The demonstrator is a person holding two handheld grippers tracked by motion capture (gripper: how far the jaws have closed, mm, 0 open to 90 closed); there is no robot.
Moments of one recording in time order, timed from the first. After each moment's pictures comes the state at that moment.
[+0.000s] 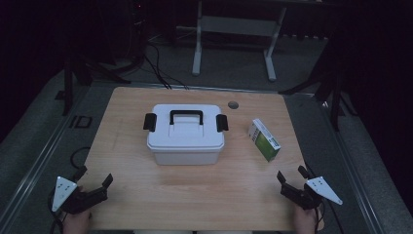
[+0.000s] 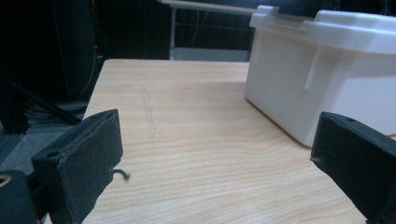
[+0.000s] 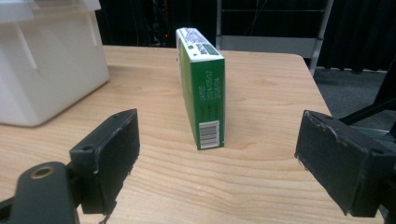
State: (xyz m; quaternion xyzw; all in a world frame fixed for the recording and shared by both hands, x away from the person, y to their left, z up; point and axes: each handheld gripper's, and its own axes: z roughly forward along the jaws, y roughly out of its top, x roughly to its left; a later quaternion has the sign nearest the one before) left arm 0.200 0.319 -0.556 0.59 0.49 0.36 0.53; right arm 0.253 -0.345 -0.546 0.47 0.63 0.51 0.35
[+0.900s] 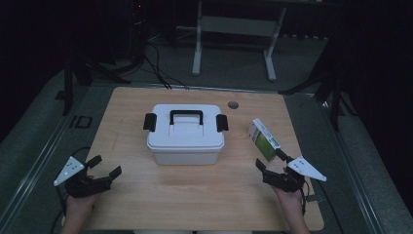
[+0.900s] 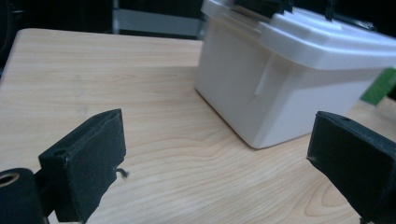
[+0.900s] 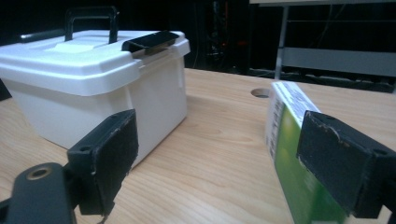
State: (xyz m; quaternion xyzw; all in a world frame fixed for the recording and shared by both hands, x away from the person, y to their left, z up) left arm 0.240 0.306 -0.523 0.66 0.47 0.25 0.53; right arm 0.286 -0.280 -0.496 0.39 0.68 0.56 0.28
